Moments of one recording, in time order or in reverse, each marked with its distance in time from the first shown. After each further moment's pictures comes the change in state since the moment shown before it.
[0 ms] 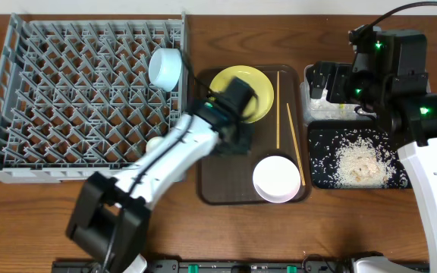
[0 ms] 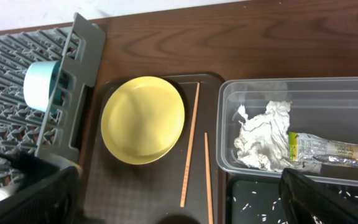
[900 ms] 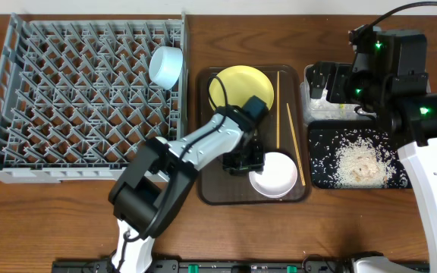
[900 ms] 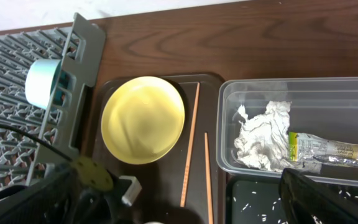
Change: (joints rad) left arm -0.023 0.269 0.001 0.057 0.281 -0.119; right arm 0.000 0.000 0.000 0.000 0.000 0.000
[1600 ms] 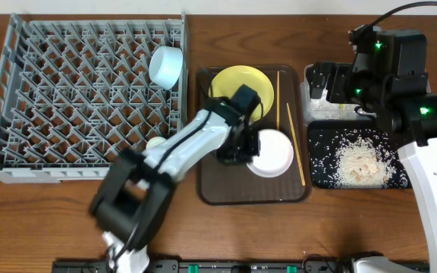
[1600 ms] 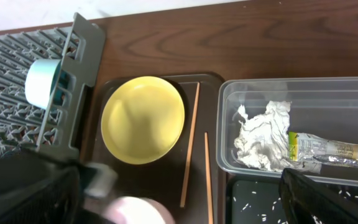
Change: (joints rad) left arm 0.040 -0.180 -0.001 -0.018 -0.105 0.050; right arm 0.000 0.000 0.000 0.000 0.000 0.000
